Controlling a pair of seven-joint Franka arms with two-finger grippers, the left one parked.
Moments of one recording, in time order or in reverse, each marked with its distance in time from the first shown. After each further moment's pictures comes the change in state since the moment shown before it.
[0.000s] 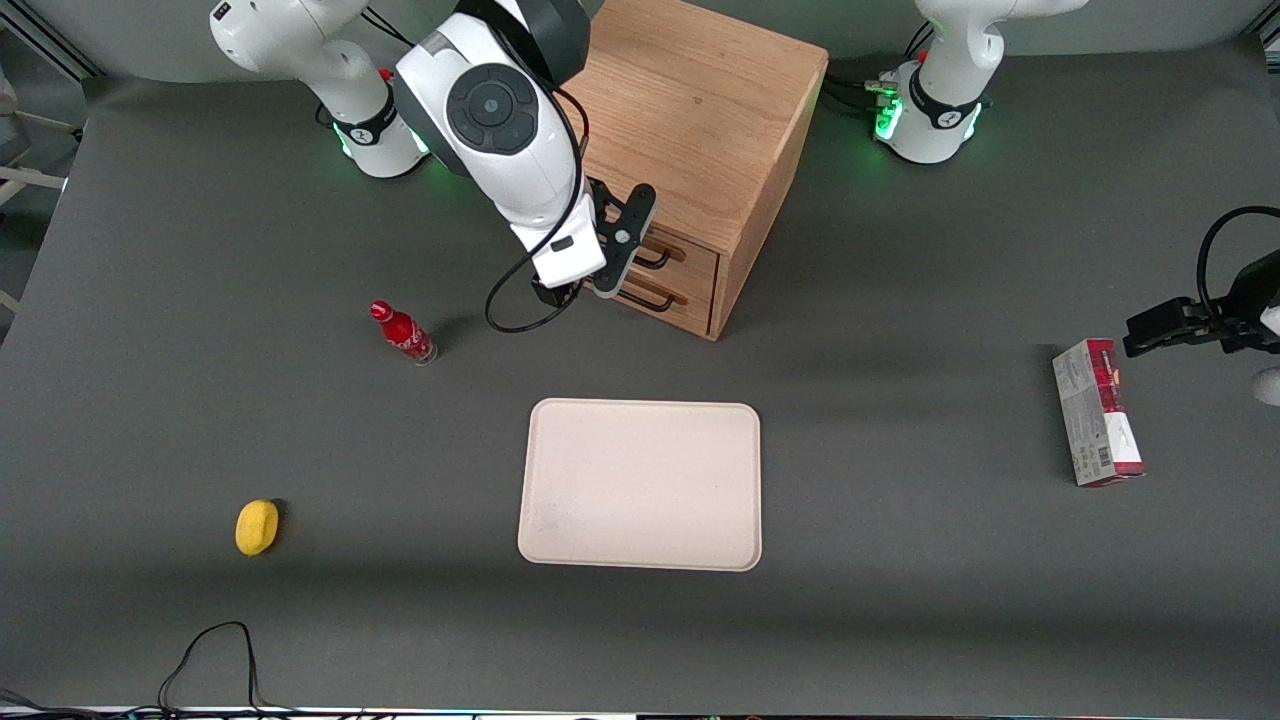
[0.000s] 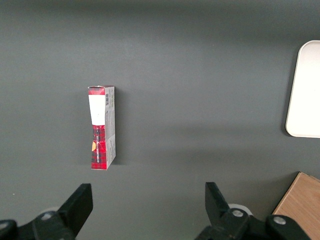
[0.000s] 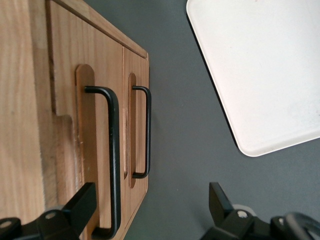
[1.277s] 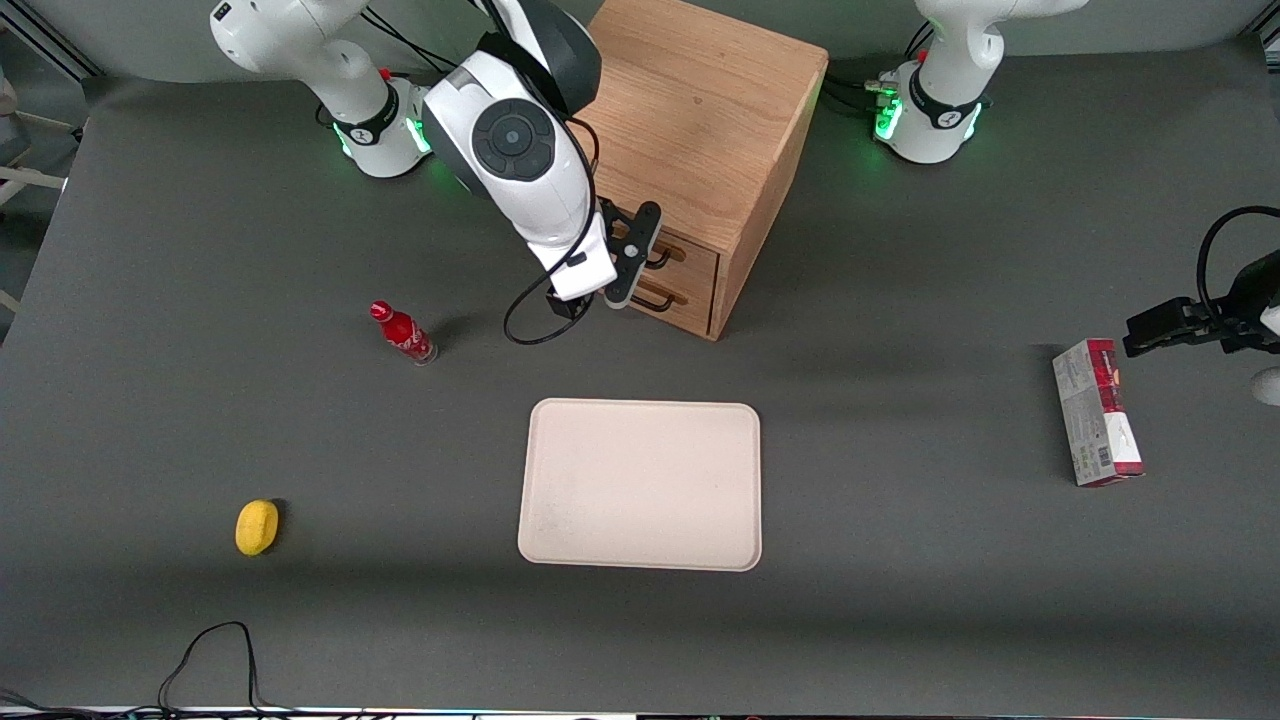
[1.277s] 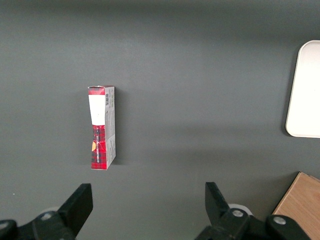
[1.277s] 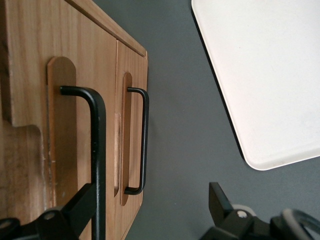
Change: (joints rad) arm 0.012 0.000 0.007 -0.112 0.000 0.124 -0.032
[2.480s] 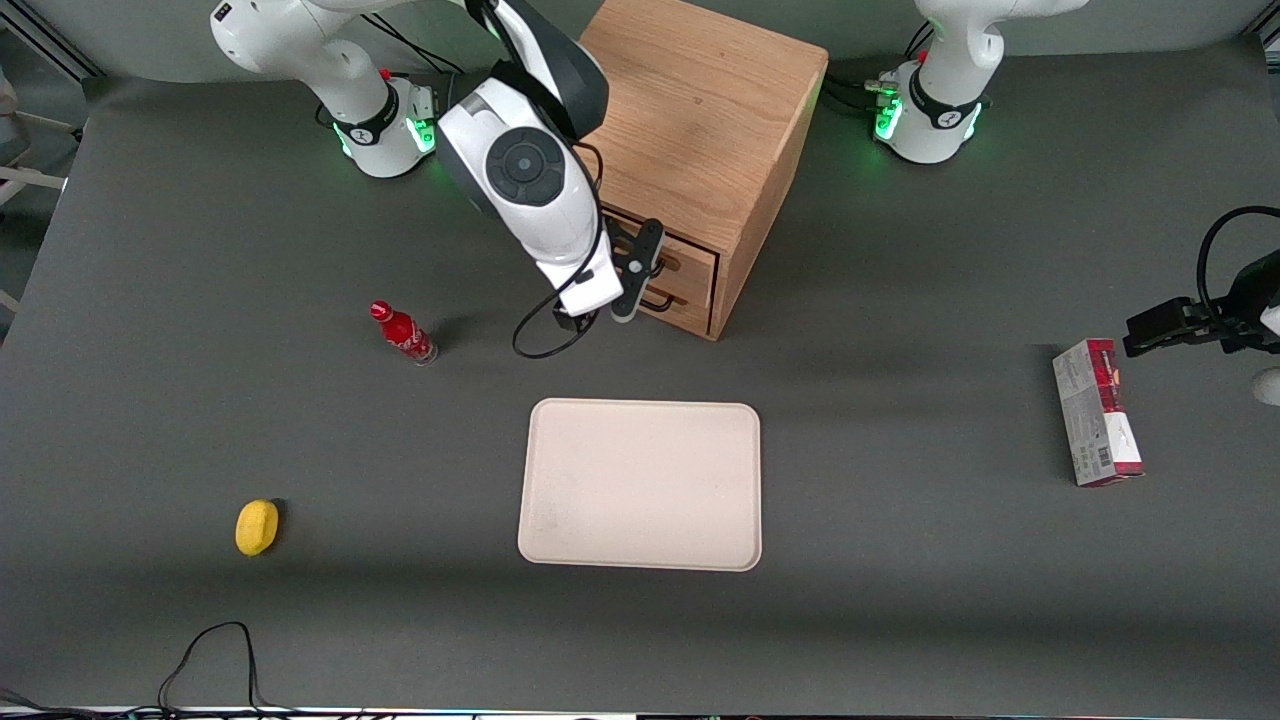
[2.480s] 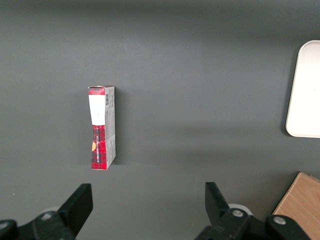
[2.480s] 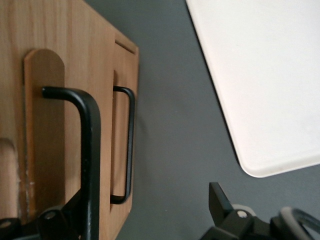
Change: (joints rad) arm 0.011 0.038 -0.035 -0.020 0.001 0.056 -0.035
